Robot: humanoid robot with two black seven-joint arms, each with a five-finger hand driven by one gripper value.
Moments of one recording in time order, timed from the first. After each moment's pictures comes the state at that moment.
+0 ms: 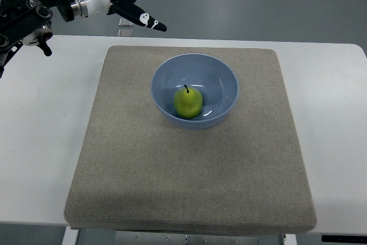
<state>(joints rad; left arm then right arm) -1.22 0.46 -0.32 -0.73 0.65 -0.44 -0.36 0.00 0.00 0.10 0.12 0.00 0.06 0.21</state>
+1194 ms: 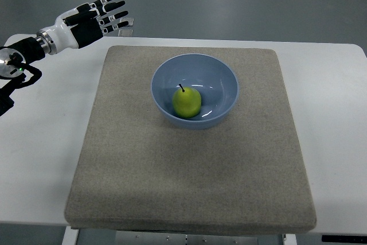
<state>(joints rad) -0.98 0.44 -0.55 -0.56 -0.23 -0.61 0.14 0.00 0.00 0.10 0.13 0.00 0.06 0.21</state>
